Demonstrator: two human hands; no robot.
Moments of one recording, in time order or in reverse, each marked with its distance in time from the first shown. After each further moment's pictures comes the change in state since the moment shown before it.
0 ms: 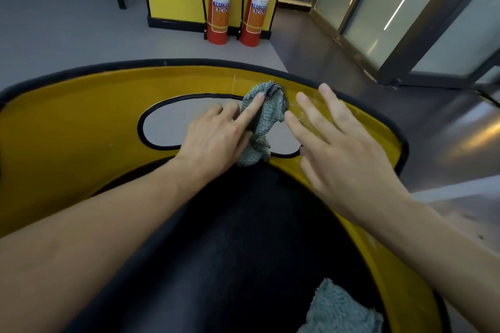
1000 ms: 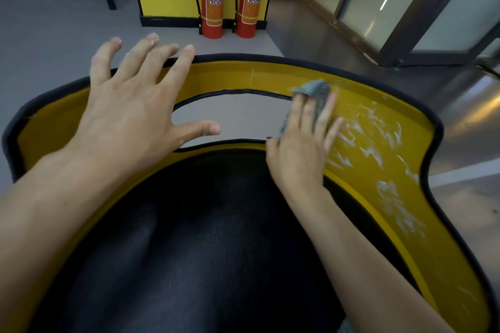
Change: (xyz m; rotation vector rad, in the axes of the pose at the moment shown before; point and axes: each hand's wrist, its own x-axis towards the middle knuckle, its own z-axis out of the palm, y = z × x) left_hand -0.031 -0.086 -0.103 0.286 -0.070 -0.108; right_hand 0.070 -0.098 0.068 0.314 0.050 0.739
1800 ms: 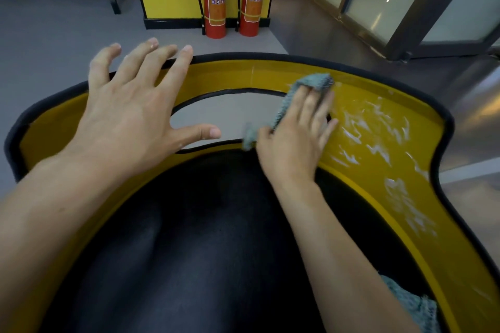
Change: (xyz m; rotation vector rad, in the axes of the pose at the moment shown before) left_hand 0.000 -0.001 -0.002 0.012 -0.030 0.009; right_hand 0.004 -0.022 -0.004 0.208 -0.040 0.160
